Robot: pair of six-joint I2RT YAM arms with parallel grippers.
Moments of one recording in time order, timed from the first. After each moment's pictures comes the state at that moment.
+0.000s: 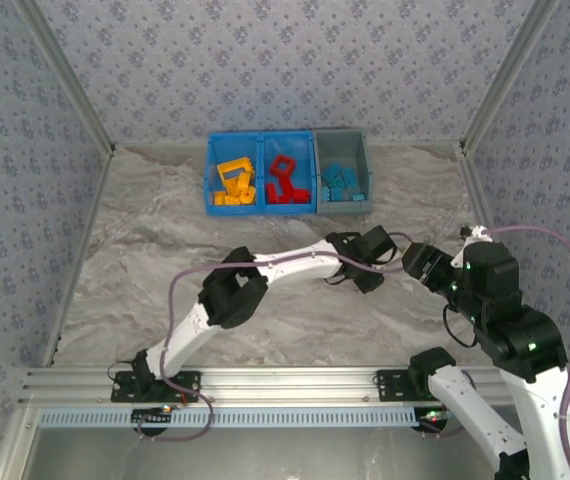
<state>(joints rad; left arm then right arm) -1.11 2.36 1.97 -0.64 0.00 -0.09 0.34 0.60 1.14 -1.12 0.06 0.68</state>
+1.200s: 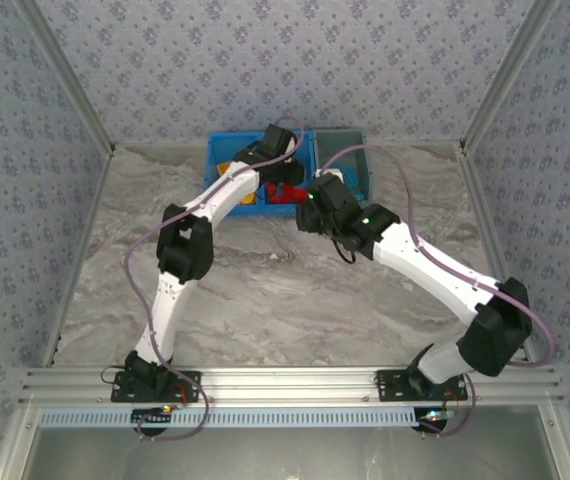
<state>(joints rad) -0.54 2.47 2.30 -0.67 0.09 -0.40 0.74 1.52 1.36 -0.62 0.33 0.49</state>
